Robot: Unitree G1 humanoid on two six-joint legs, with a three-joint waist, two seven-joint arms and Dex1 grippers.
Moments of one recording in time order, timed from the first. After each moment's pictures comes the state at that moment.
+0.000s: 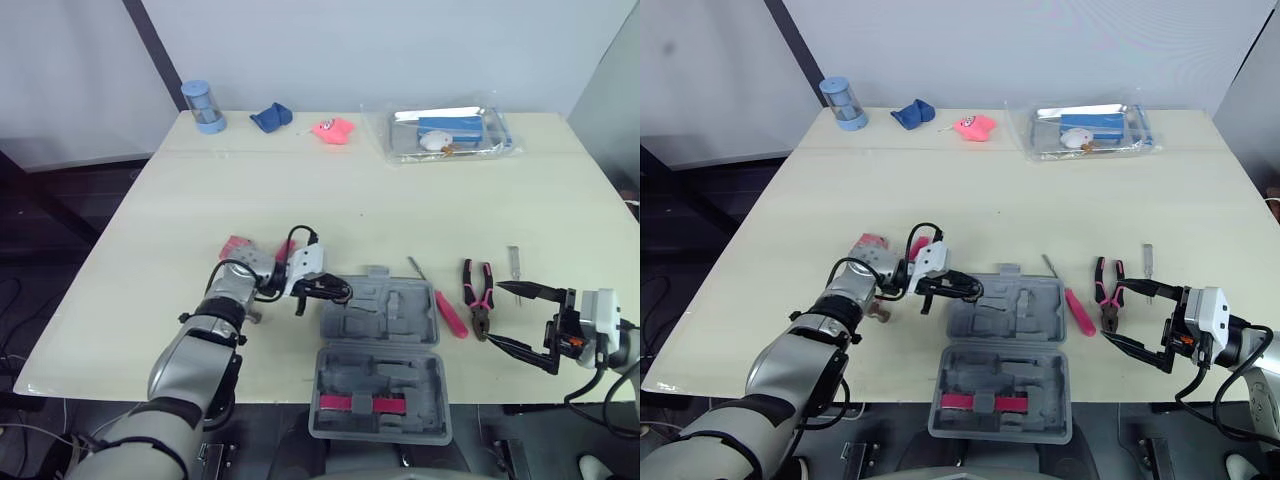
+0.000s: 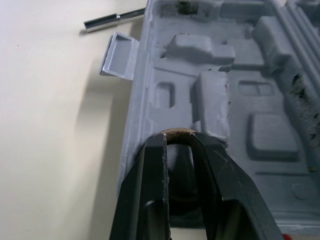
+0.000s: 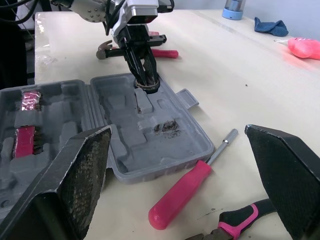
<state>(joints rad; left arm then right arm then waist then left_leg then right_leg) -0.82 0.38 -0.17 1.10 0.00 -0.44 -1.43 0.11 -0.70 -0.25 -0.04 0.55 -0.15 1.28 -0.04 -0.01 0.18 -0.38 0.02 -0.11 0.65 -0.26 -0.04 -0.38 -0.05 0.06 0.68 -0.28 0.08</state>
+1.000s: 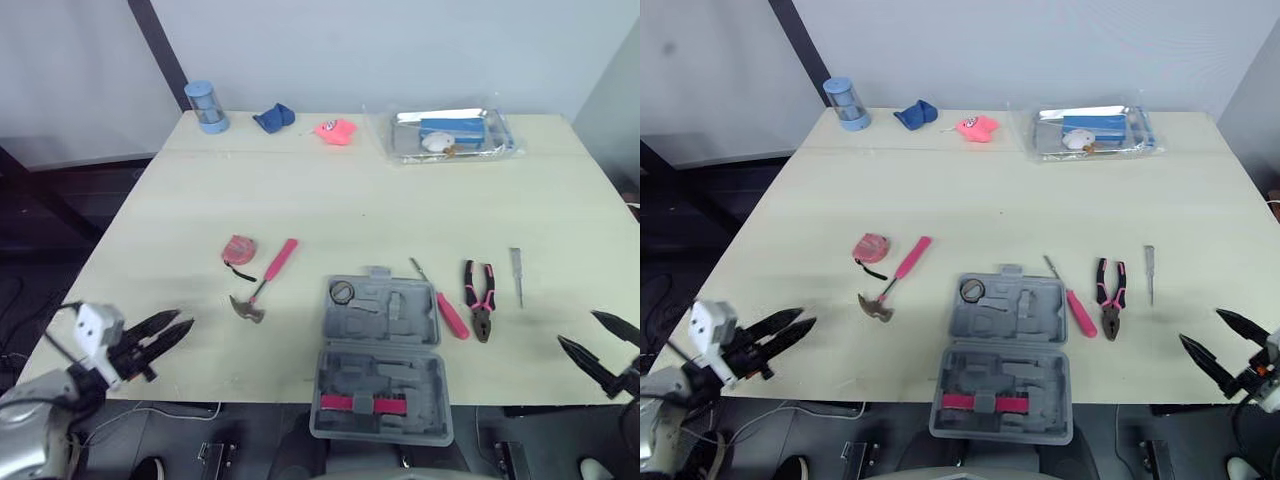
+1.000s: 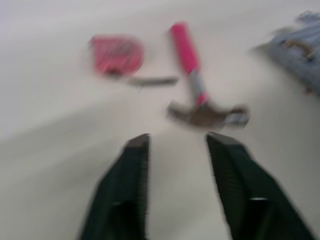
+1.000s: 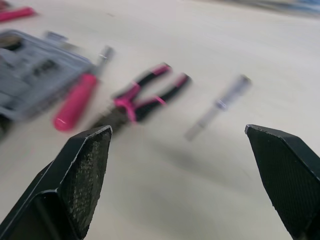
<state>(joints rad) 0.24 0.67 0.55 0.27 -0.45 0.02 -1.10 0.38 -0.64 -0.59 0.19 0.56 -0.11 1.06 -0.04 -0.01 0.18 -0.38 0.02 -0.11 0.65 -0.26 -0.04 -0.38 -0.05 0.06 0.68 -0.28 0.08</state>
